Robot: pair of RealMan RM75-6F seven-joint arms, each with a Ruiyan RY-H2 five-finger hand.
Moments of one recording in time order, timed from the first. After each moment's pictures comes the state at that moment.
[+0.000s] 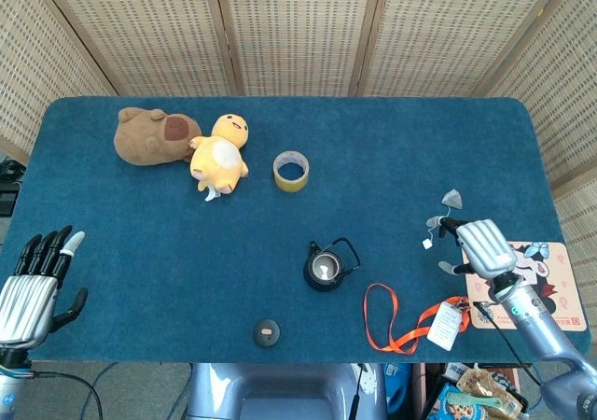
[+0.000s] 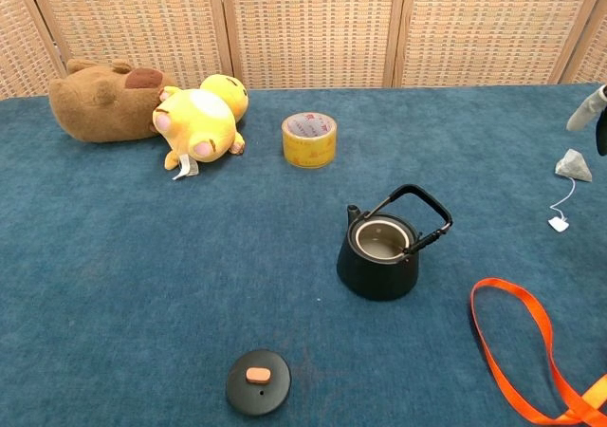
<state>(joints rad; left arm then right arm) -0.20 -1.04 0.13 -1.95 1.49 1.62 0.32 0.45 -1.24 0.10 -1.30 -1.59 1.12 0.27</state>
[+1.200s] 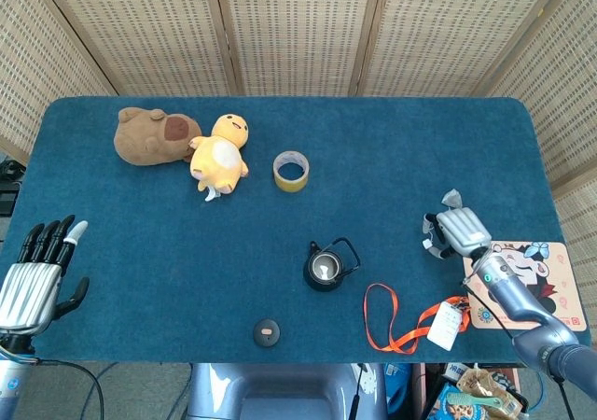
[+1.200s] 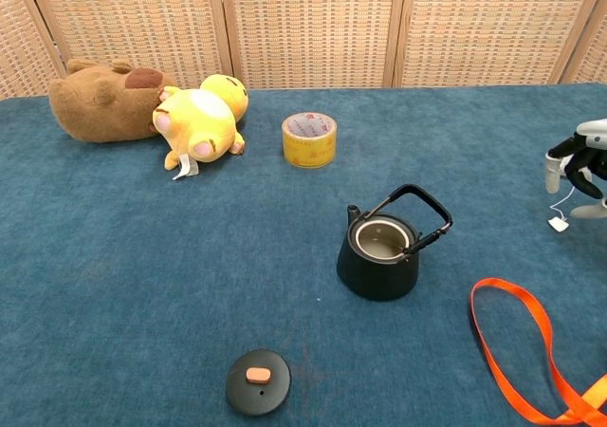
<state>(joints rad) -0.18 -1.03 0.02 -1.96 1.46 1.51 0.35 0.63 -1.43 0.05 -0.95 -1.52 0.84 0.35</state>
